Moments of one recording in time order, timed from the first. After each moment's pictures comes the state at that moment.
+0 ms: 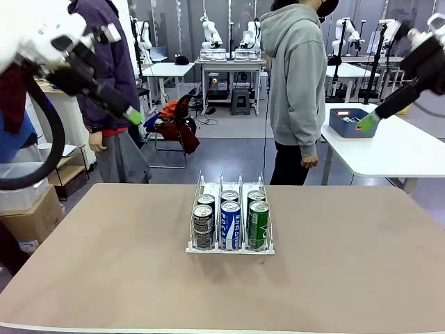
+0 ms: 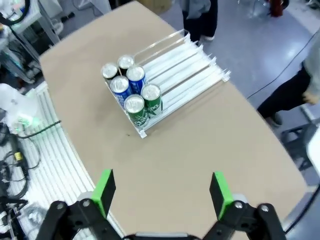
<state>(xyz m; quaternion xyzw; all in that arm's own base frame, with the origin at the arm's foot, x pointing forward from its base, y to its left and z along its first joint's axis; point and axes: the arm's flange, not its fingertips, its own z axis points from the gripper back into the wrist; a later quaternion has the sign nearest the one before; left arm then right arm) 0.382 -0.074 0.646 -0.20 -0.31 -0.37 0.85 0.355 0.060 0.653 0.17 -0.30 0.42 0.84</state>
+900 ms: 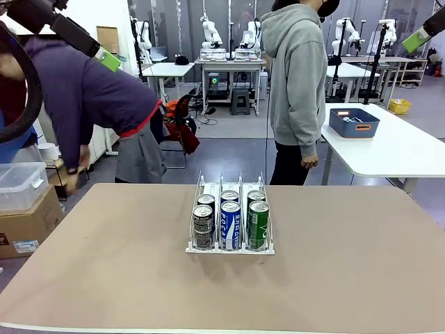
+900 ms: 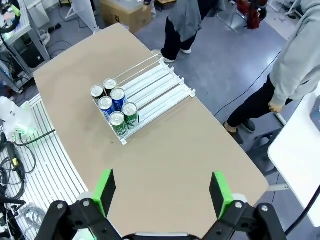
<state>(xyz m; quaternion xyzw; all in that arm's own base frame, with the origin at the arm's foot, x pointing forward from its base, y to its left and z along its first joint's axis) 0.348 -0.063 0.729 -0.20 -0.36 -0.49 0.77 0.357 0.020 0.770 0.14 -0.34 0.41 0.84</state>
